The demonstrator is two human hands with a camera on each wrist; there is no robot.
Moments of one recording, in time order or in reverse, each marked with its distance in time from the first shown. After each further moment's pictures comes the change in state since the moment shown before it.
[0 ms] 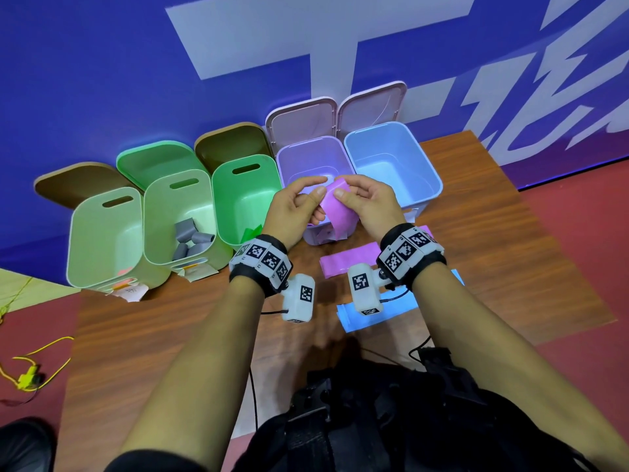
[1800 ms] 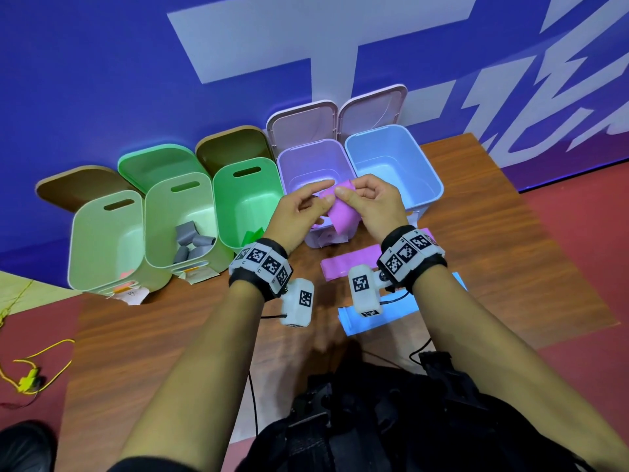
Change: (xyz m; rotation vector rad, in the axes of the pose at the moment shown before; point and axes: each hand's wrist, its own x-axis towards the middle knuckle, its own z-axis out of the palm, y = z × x) left_hand 0.000 -0.001 0.000 0.009 -0.092 0.006; right_hand -0.003 -0.007 0.000 0.025 0.073 -0.043
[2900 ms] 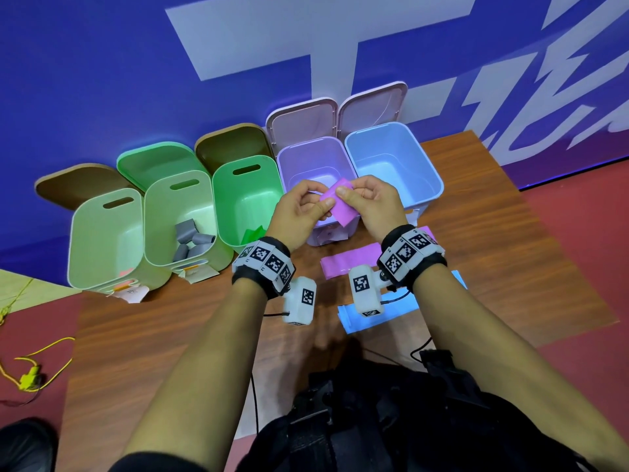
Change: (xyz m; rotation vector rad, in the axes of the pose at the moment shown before) left_hand 0.003 -0.010 0.002 -0.034 0.021 0.008; right_hand 0.002 0.005 -0.001 -0.018 -0.010 0.026
